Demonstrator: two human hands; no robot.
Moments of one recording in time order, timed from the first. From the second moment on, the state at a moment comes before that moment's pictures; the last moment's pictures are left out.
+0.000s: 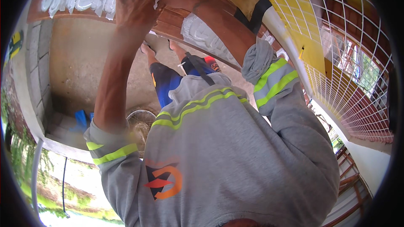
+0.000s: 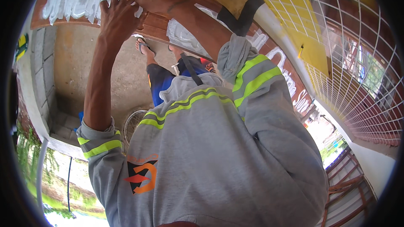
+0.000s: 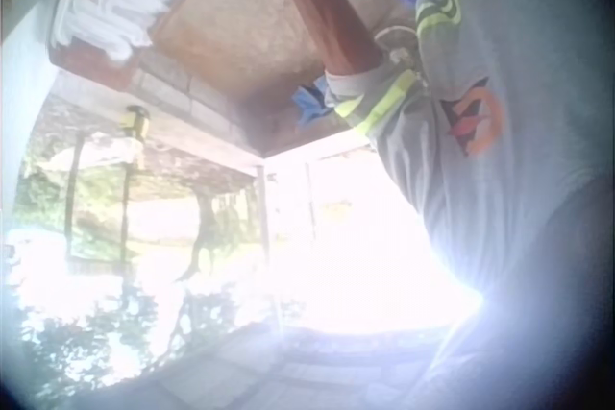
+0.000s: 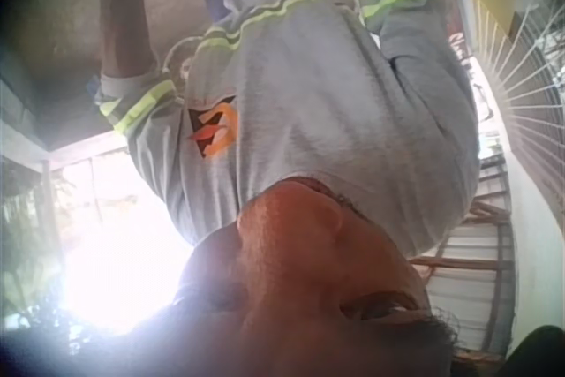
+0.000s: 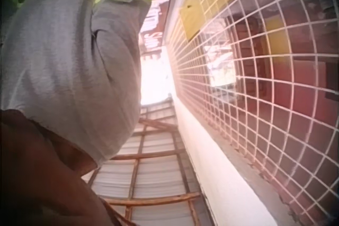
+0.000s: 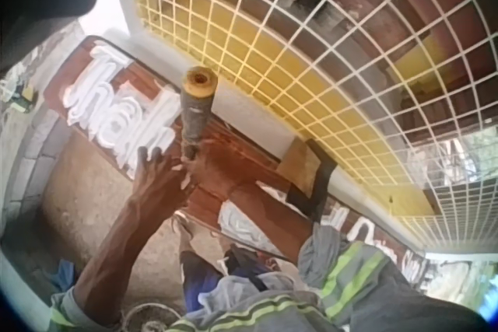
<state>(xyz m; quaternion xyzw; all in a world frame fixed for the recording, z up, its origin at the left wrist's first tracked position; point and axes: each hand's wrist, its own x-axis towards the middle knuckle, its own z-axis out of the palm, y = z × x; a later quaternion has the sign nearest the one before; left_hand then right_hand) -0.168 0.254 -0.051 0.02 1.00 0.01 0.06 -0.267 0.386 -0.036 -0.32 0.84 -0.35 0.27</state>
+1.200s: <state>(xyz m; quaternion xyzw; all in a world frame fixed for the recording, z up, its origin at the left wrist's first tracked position) -0.088 0.118 0.026 0.22 0.77 0.51 0.30 0.041 0.387 0.006 0.11 0.89 -0.42 -0.17</state>
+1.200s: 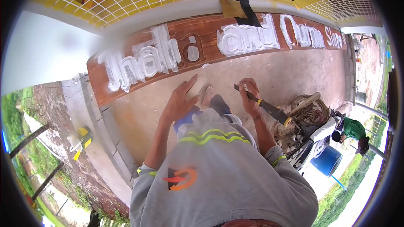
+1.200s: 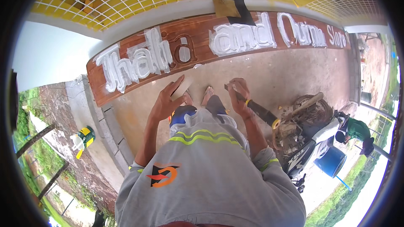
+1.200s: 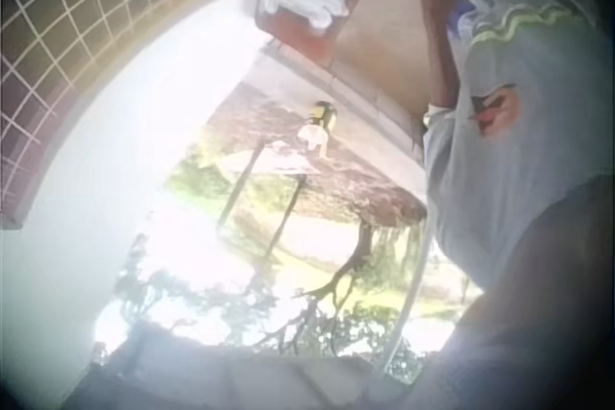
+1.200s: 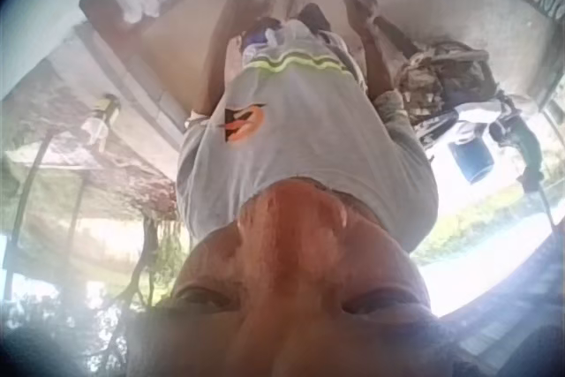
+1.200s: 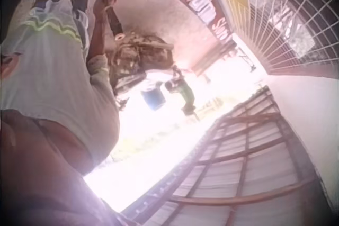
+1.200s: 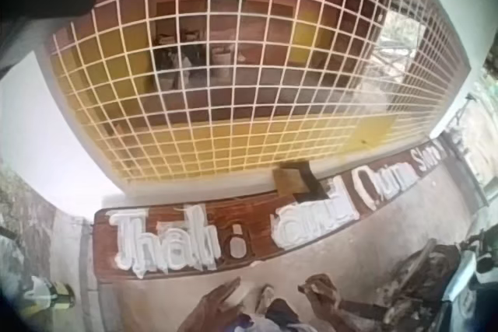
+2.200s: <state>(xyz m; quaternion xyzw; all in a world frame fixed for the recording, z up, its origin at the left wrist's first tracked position) 0.151 0.286 0.129 0.61 0.53 0.51 0.29 0.309 0.353 0.149 0.44 0.67 -0.40 -0.44</state>
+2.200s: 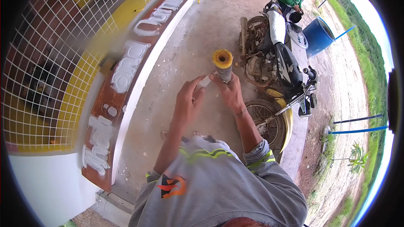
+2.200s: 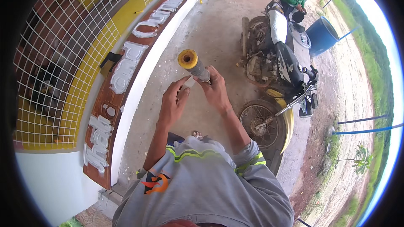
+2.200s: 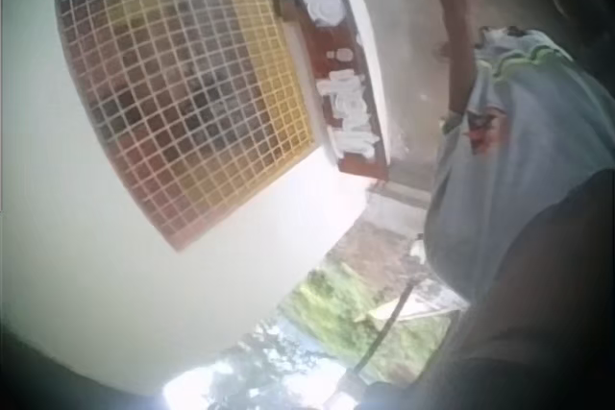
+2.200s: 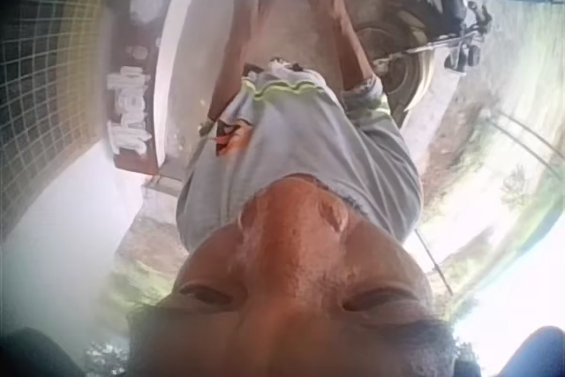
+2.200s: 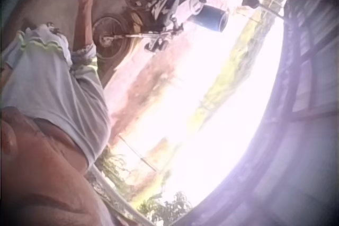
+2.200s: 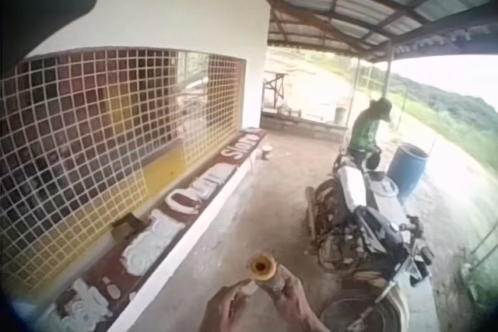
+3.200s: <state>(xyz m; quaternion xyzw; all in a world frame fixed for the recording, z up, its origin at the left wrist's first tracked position) -0.136 0.155 -0.038 0.14 0.71 0.62 0.30 -0.149 0.355 -0.044 0.13 0.88 -0.45 -0.03</state>
